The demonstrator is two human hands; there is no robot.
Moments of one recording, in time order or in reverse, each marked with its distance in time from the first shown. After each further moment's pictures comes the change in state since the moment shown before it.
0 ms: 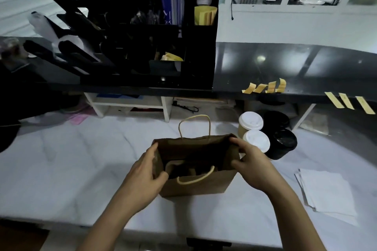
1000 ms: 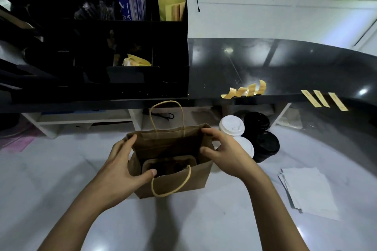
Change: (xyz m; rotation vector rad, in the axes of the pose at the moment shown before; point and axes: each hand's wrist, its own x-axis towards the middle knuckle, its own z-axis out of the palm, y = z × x) left_hand 0.113 -0.004 -0.017 0.089 -0.119 0.066; right_hand 0.072 -0.025 -0.006 0.013 0.013 -0.027
